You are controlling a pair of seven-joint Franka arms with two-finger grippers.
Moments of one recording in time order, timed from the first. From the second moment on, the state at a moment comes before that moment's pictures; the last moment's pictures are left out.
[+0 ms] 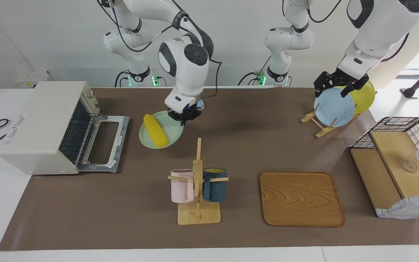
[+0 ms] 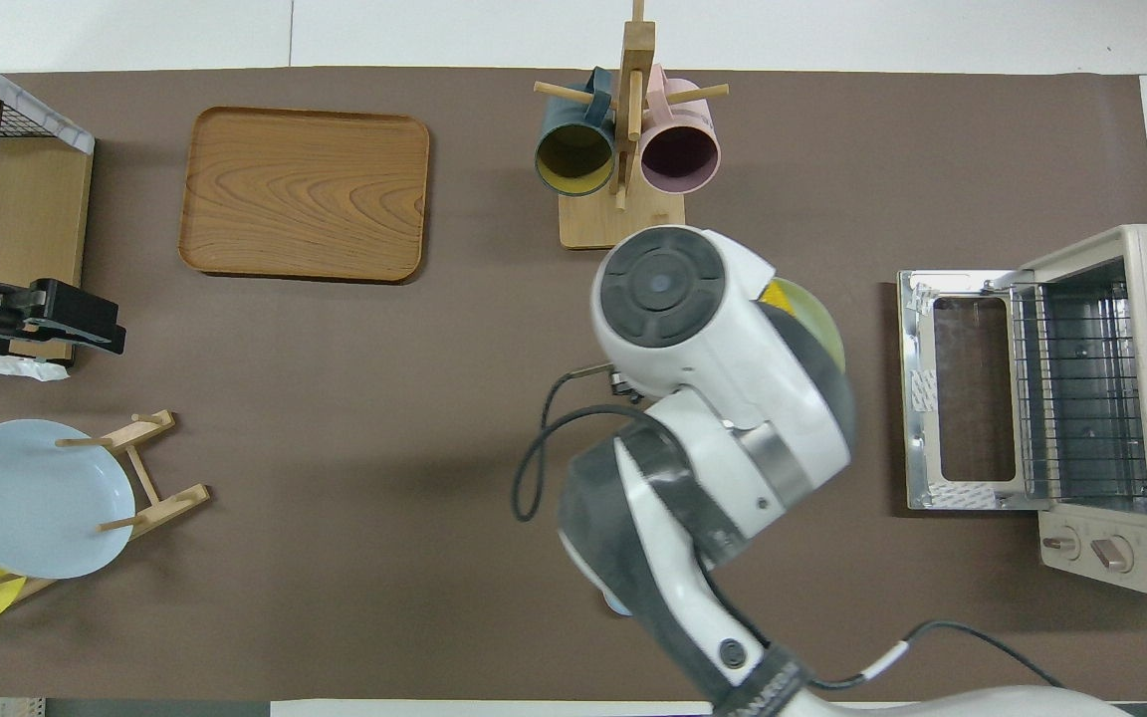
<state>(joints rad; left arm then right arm) -0.12 -0.02 0.01 -1.58 -0.03 1.46 -0.03 0.59 0.29 0.04 -1.62 -0.12 1.76 0.58</state>
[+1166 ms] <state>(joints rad) -0.11 -0.02 0.01 -1.58 -0.03 1.50 -0.03 0.69 0.54 0.04 -1.54 0.02 2.10 0.80</state>
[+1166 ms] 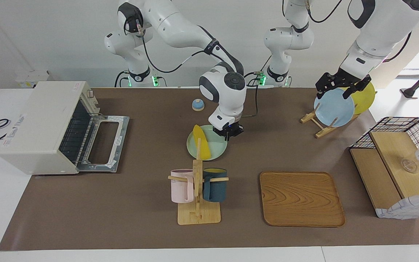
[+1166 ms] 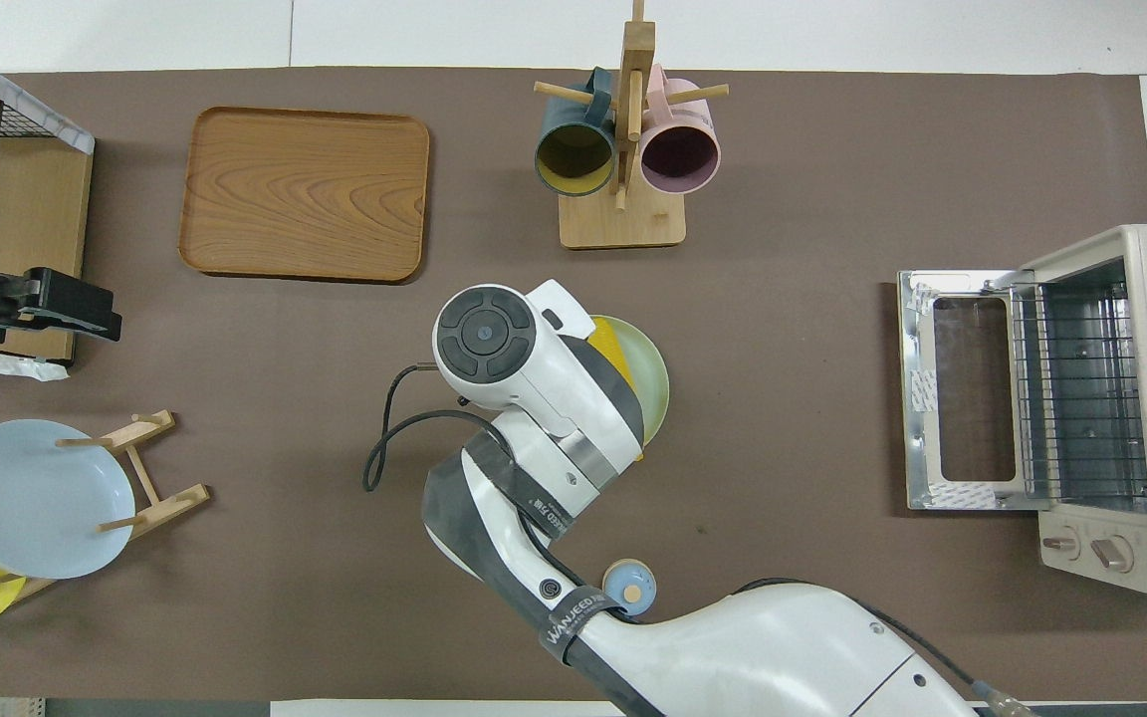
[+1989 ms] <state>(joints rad) -0.15 -0.07 -0.01 -1.75 -0.03 1.63 -0.10 0.47 0.30 -0.02 -1.63 -0.02 1.83 0.58</state>
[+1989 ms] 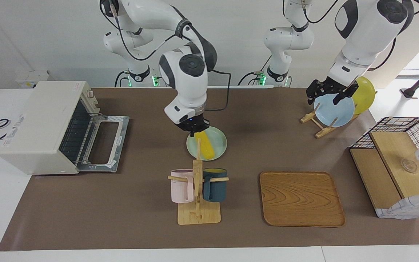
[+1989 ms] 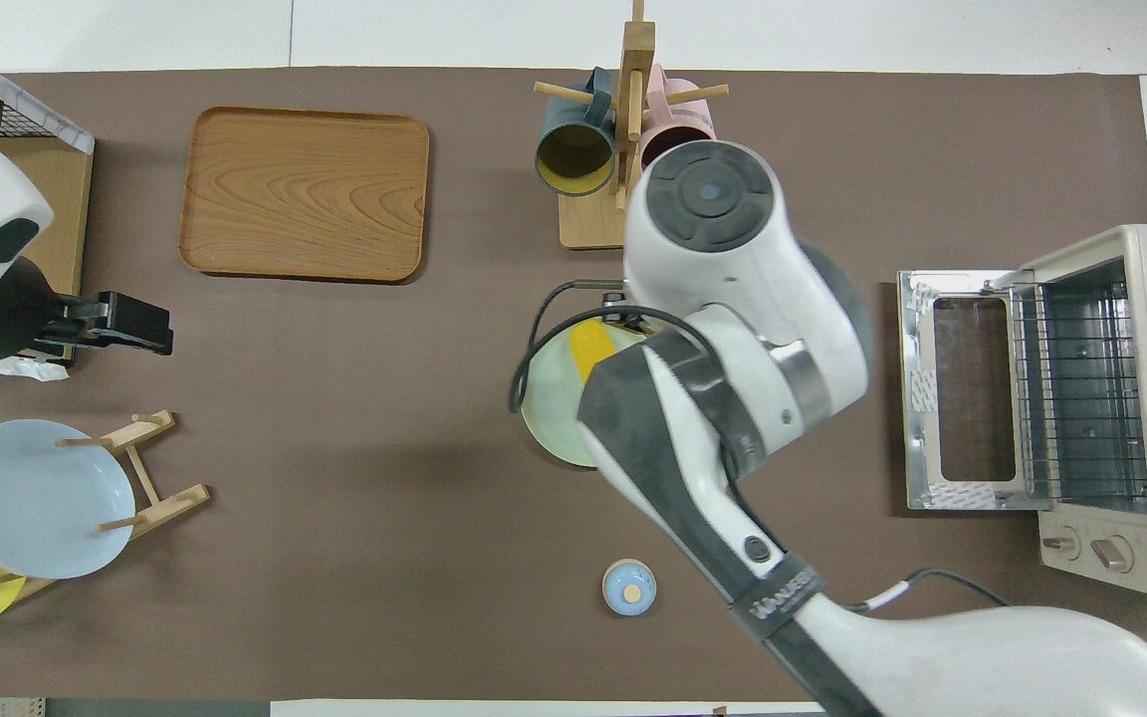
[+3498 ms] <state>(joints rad) -0.76 0.40 -0.02 -1.79 -0.13 2.36 -0.82 0.10 0.15 0.00 -2.22 -0.27 2.22 0.25</state>
